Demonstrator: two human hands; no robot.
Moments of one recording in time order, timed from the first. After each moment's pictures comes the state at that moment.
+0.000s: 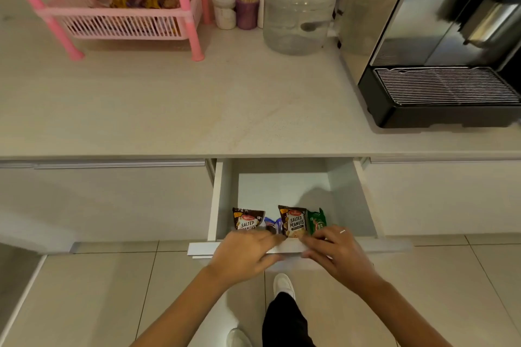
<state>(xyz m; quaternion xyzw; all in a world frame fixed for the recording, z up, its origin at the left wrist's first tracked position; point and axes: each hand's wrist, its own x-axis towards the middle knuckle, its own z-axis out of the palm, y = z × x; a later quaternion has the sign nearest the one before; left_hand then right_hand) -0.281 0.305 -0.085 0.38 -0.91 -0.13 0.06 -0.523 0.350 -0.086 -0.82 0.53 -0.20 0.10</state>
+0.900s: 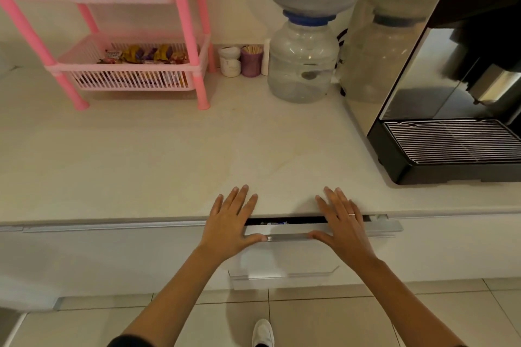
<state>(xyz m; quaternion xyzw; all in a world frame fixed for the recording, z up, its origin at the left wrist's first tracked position) -0.246 0.138 -0.075 0.50 -0.86 0.02 0.06 -0.528 0.189 -0.072 -0.75 0.66 -0.08 -0.01</state>
